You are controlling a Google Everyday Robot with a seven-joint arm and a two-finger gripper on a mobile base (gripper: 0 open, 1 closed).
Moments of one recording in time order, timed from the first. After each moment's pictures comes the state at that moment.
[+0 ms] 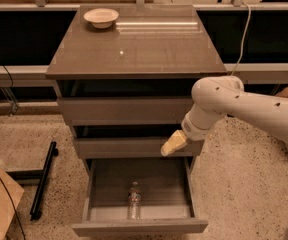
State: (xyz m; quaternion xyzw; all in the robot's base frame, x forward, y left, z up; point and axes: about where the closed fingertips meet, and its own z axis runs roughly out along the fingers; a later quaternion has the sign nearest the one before) arm 0.579 -0.162 0.617 -0.21 0.97 0.07 0.06
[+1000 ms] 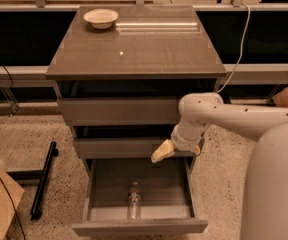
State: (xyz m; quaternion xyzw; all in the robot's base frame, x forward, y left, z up) arm 0.588 -0.136 0.536 -0.14 0.98 0.10 0.01
